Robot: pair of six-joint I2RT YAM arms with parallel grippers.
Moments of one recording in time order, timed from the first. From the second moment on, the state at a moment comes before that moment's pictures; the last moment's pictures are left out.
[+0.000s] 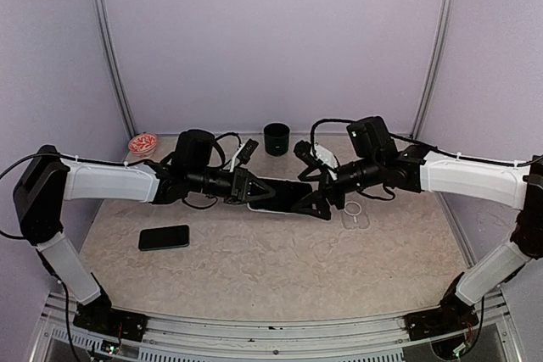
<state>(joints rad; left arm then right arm) -0.71 1.67 1.01 0.24 0.74 -0.64 0.73 1.49 1.10 -0.22 -0.56 -0.32</state>
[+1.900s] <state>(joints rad) -0.73 1.68 1.02 0.17 0.76 -0.64 0.95 1.60 1.08 -0.12 -0.08 -0.73</state>
